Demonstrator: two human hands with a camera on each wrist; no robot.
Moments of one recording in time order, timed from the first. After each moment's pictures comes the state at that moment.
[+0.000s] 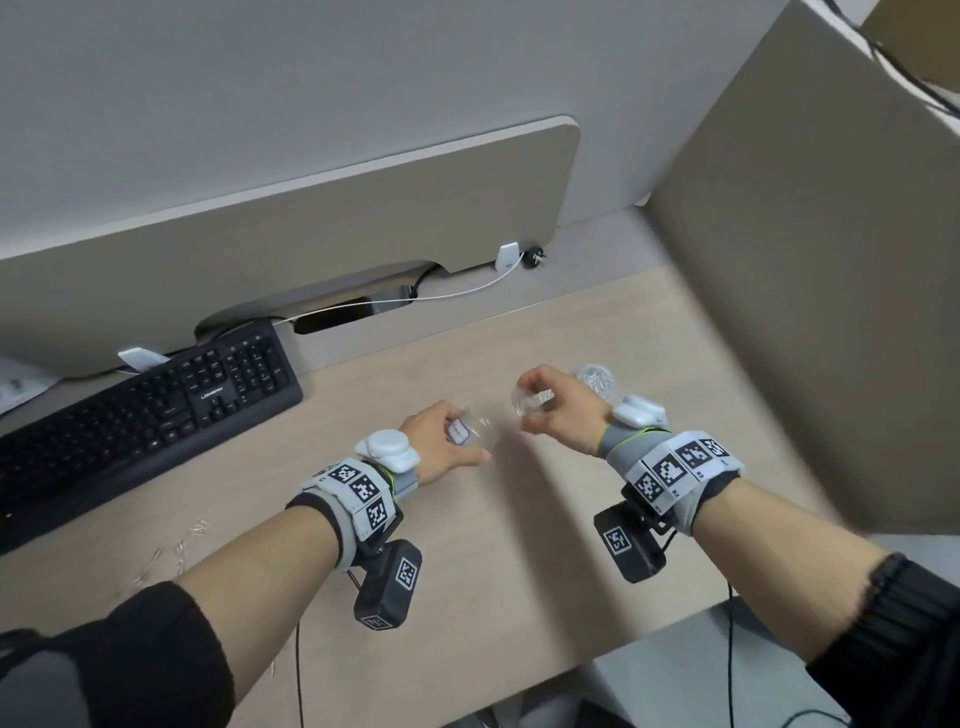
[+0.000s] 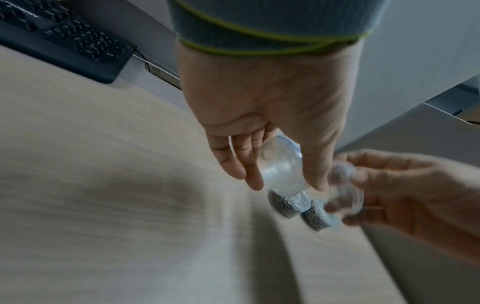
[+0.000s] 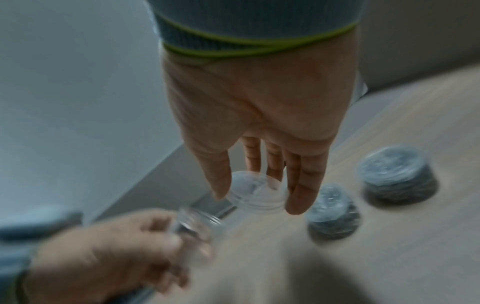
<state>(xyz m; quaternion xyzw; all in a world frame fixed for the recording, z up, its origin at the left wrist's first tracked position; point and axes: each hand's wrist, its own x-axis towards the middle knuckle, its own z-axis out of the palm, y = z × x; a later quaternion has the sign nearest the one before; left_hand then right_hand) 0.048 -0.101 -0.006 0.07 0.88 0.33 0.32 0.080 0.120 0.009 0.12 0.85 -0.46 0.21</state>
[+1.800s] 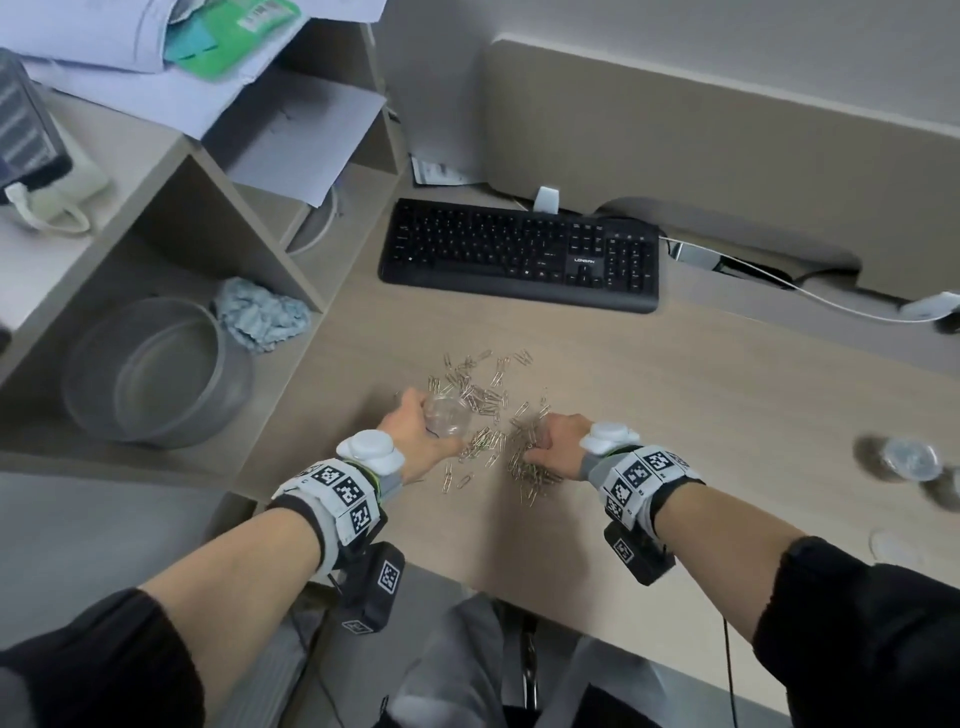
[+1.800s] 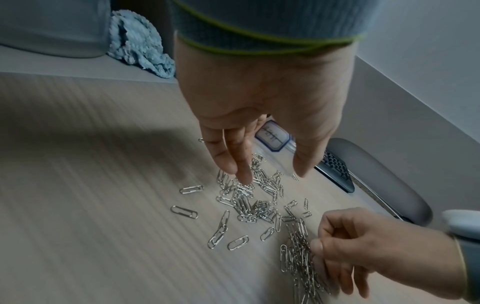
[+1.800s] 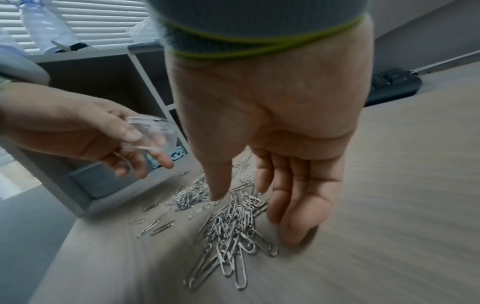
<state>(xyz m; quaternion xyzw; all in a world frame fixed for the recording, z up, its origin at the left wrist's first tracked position) 0.241 -0.484 -0.017 -0.28 0.87 0.36 0.20 0.140 -0.281 -0.047 -0.21 0.88 -0.07 0.42</state>
